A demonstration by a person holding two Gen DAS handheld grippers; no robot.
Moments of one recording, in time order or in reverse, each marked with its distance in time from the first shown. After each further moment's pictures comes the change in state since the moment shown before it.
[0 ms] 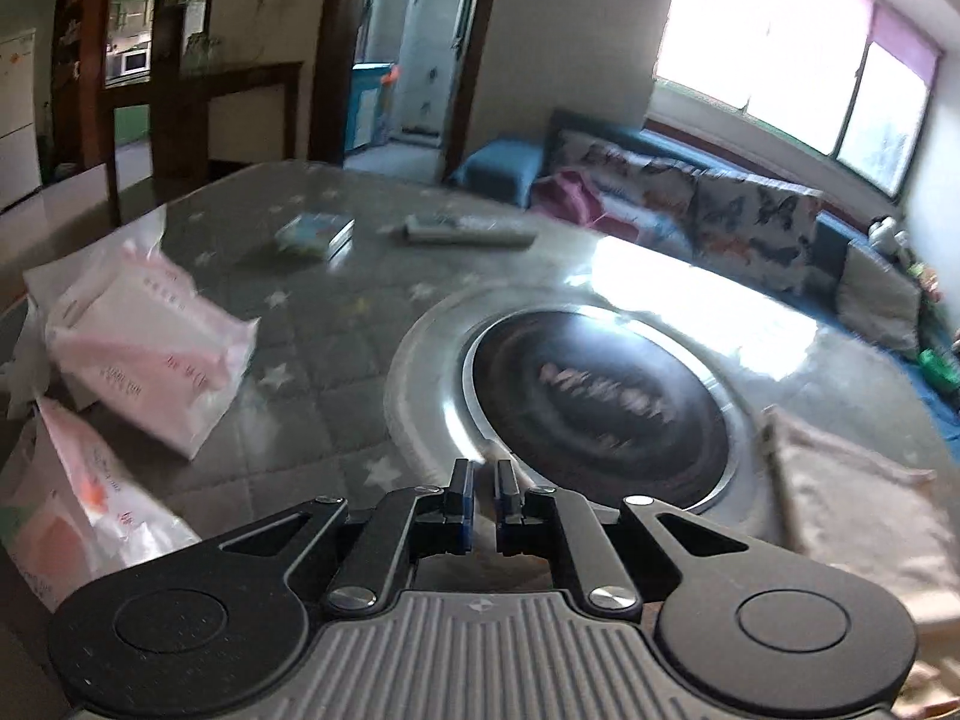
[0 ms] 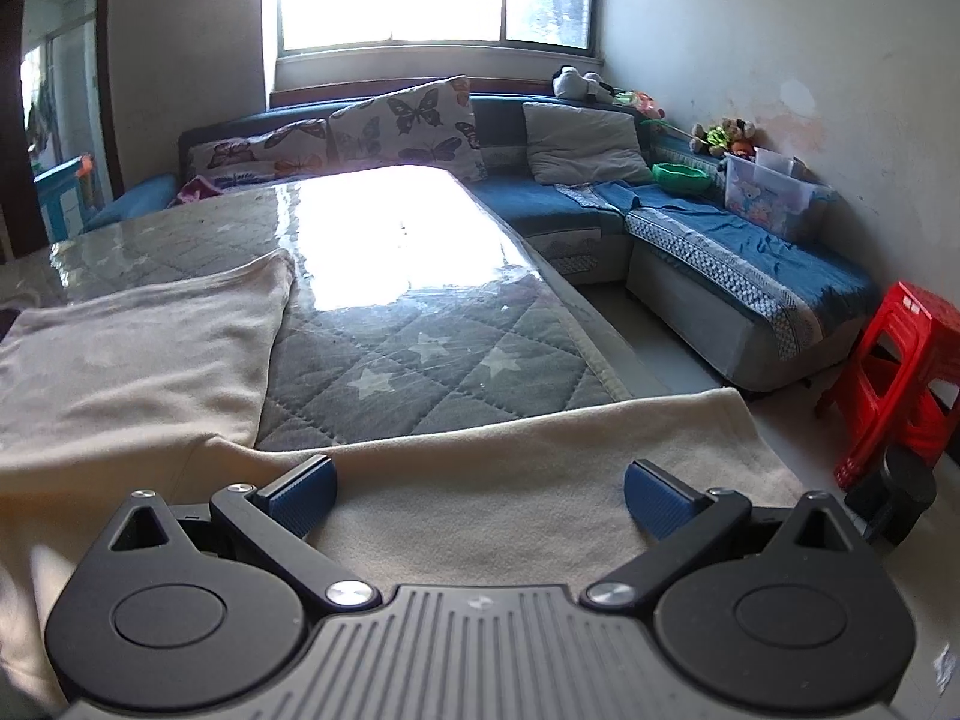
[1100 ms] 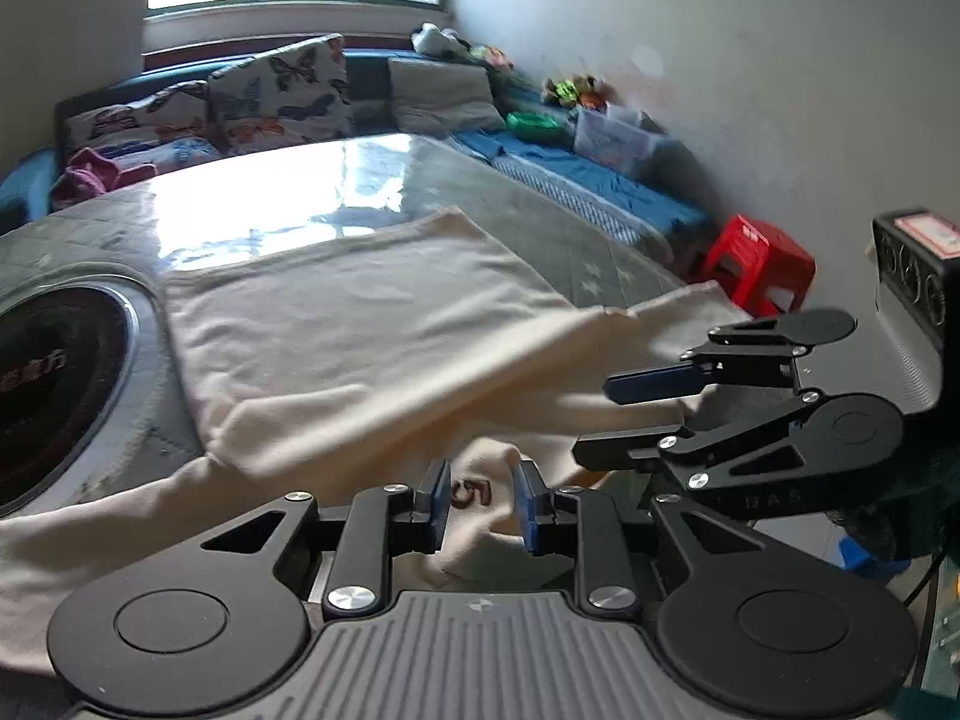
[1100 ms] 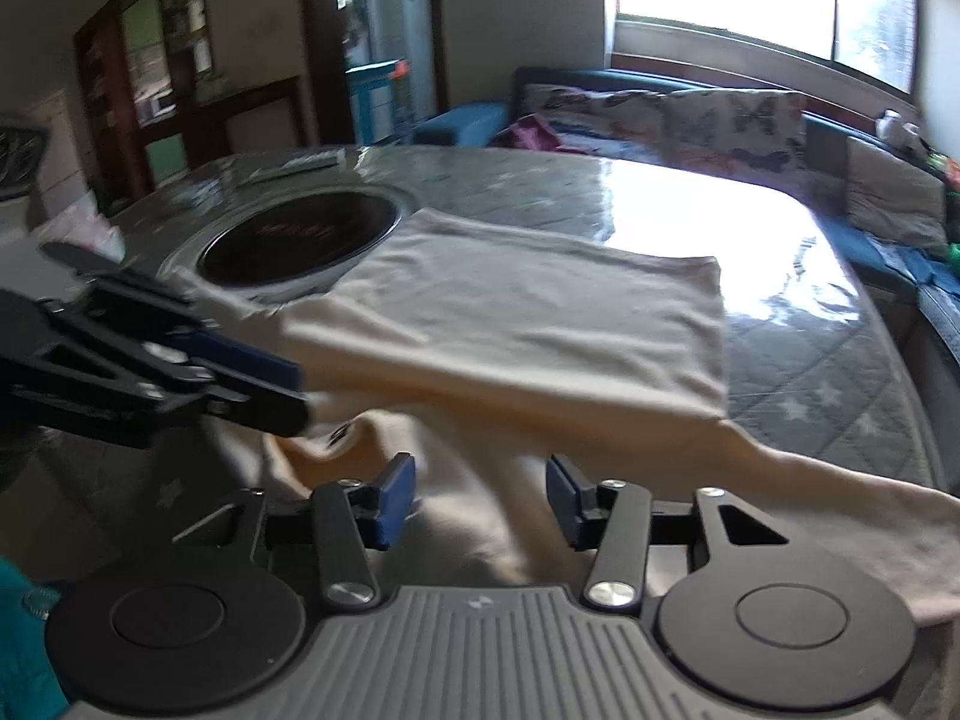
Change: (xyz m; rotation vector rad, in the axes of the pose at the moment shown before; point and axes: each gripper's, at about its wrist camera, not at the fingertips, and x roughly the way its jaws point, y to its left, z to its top) left arm -0.037 -0.212 -0.100 0.639 0.208 -0.742; right arm -0.083 0.106 -0.006 -0.372 0.090 0.559
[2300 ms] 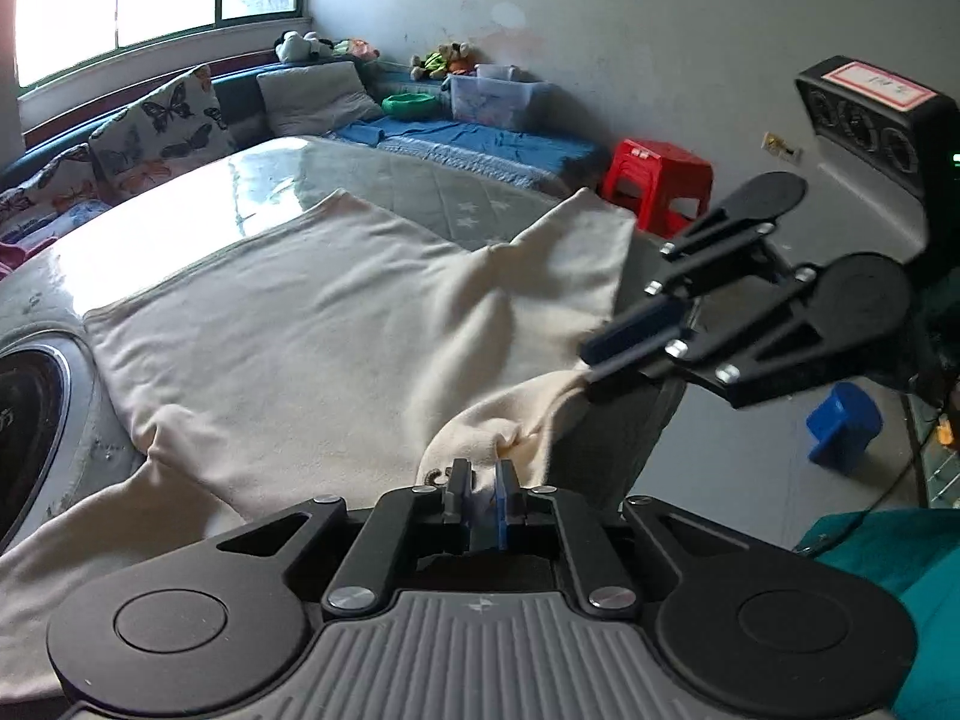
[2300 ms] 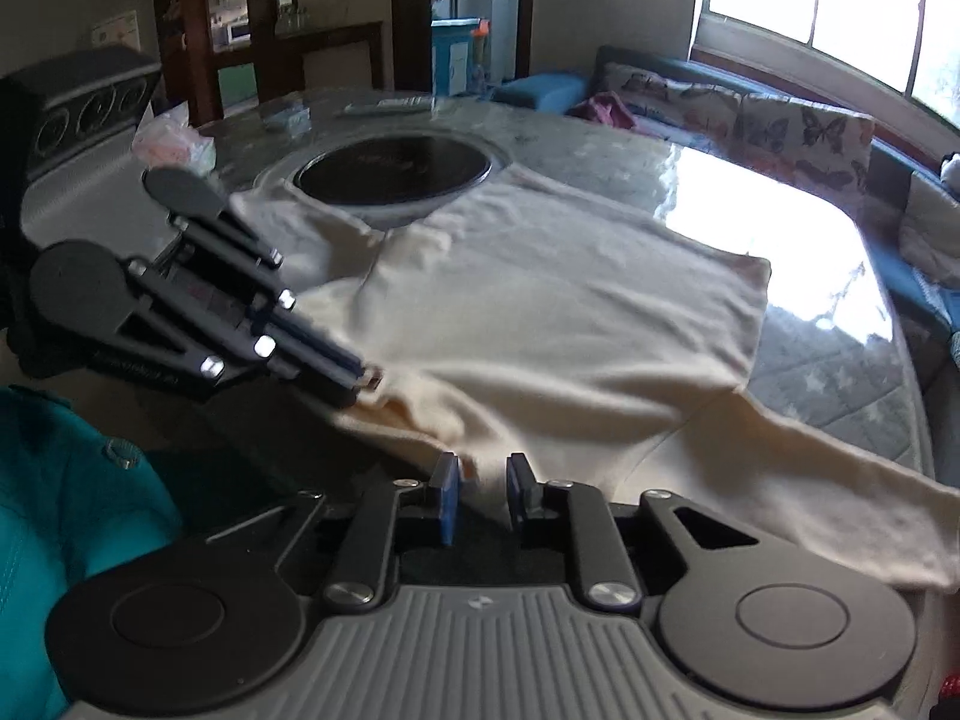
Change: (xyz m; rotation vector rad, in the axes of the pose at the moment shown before) left arm -0.020 -0.015 -0.026 0.246 0.021 -0.127; right arm -0.052 0.023 -0.020 -0.138 0.056 0.064
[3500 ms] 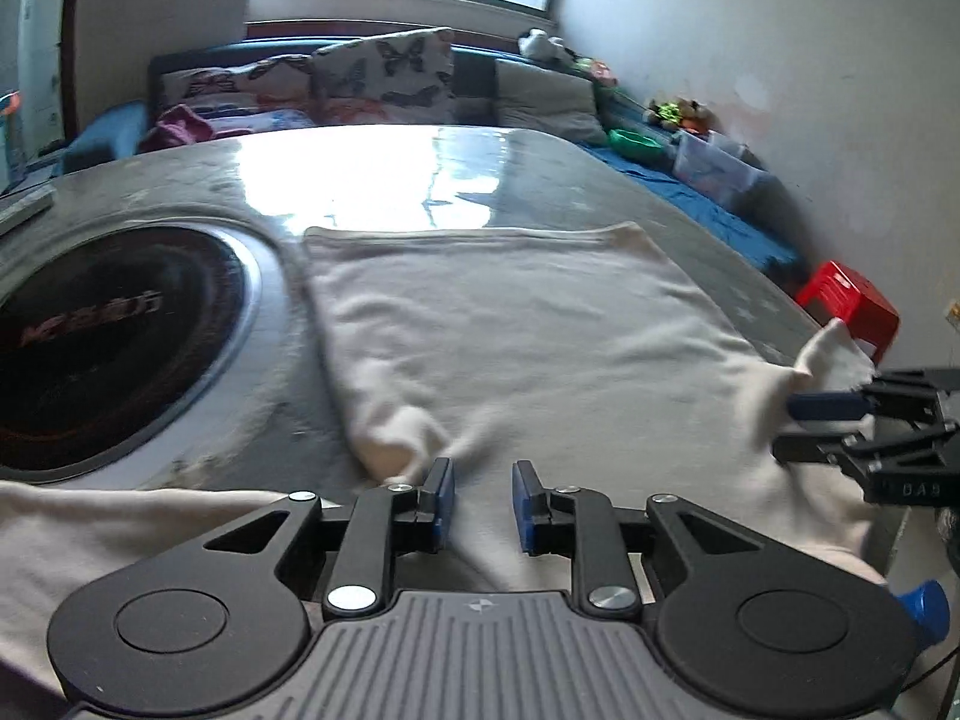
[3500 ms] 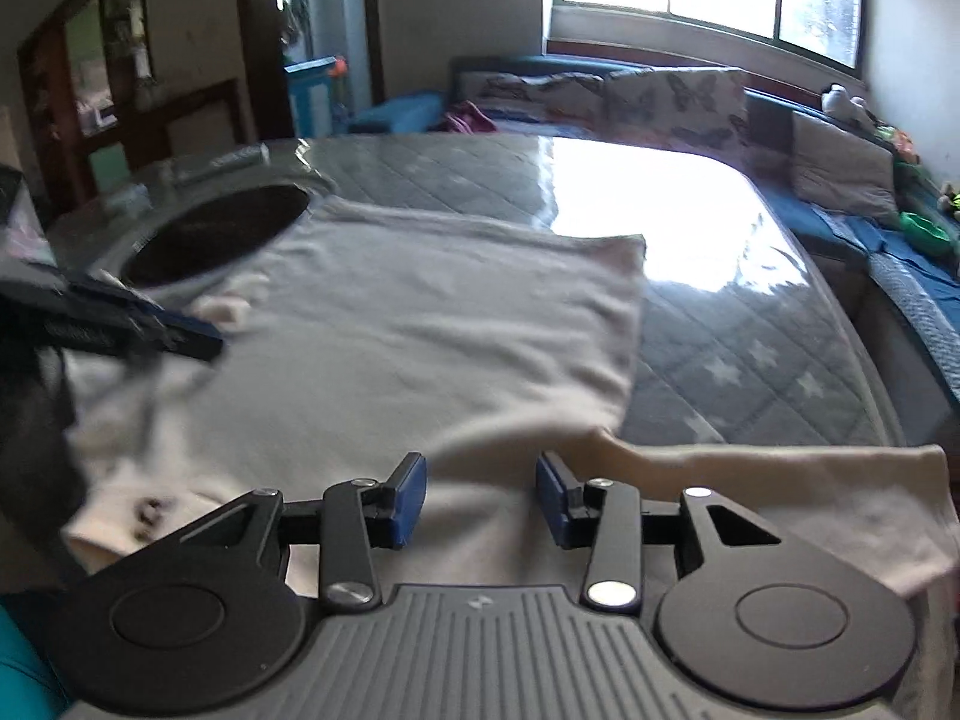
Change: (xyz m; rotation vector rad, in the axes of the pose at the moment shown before) left arm 0.032 0.118 -0.003 -0.408 -0.052 0.271; right arm 0.062 -0.069 0.003 0.216 -0.041 -0.181
